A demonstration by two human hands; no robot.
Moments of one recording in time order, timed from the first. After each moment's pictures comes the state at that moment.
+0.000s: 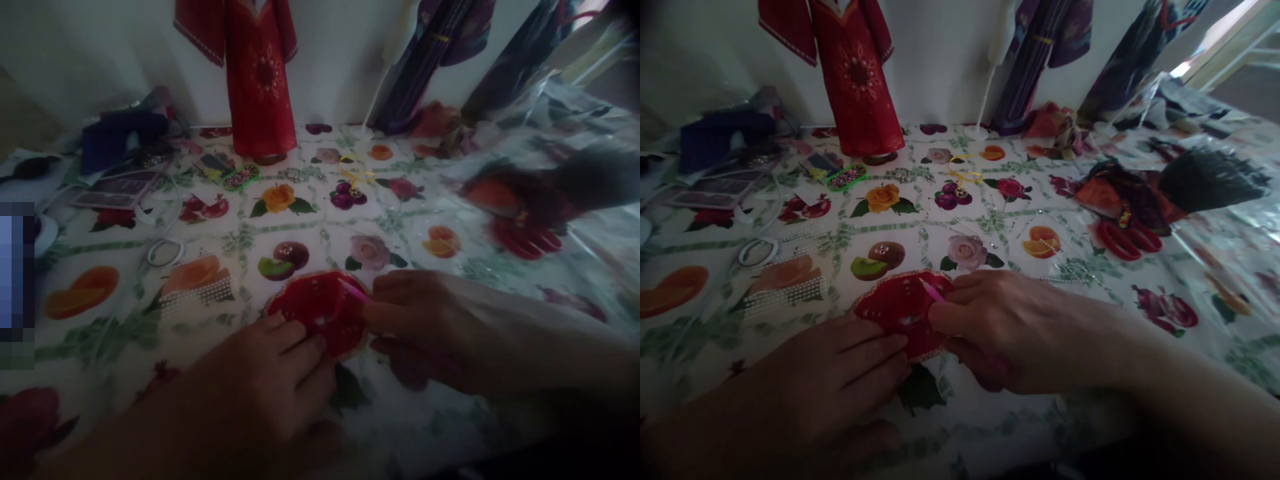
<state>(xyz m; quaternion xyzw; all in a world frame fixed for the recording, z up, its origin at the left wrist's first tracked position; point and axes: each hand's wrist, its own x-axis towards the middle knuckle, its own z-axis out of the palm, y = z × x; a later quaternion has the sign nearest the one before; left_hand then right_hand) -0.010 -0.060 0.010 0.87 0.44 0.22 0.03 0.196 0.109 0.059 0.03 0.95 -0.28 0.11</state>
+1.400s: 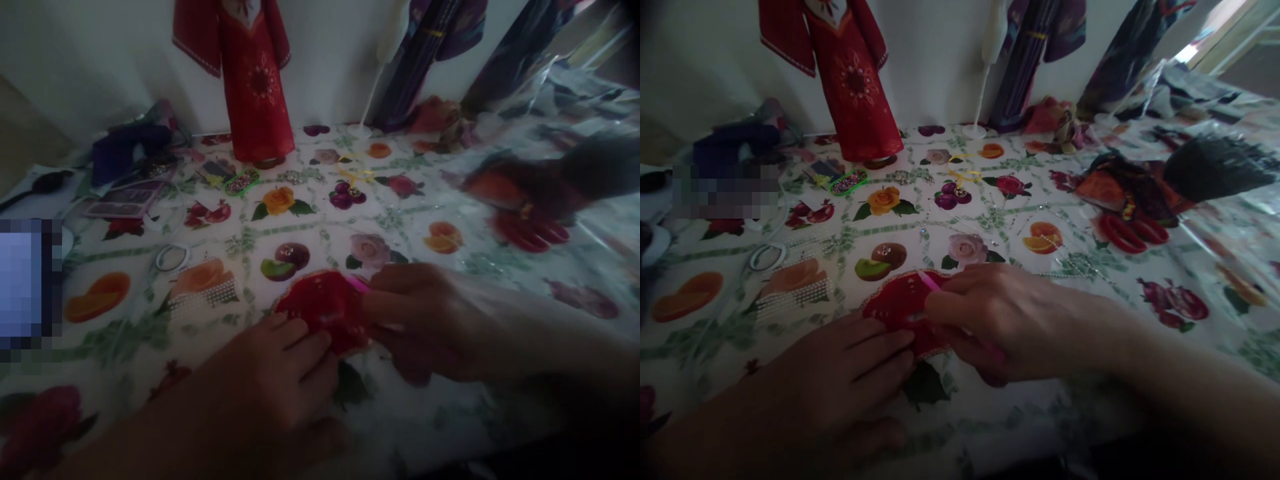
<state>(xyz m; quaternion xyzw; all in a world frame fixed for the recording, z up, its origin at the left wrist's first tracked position) -0.010 -0.059 0.008 0.88 0.44 0.19 0.04 0.200 0.109 0.046 0.01 0.96 -0.28 0.00</state>
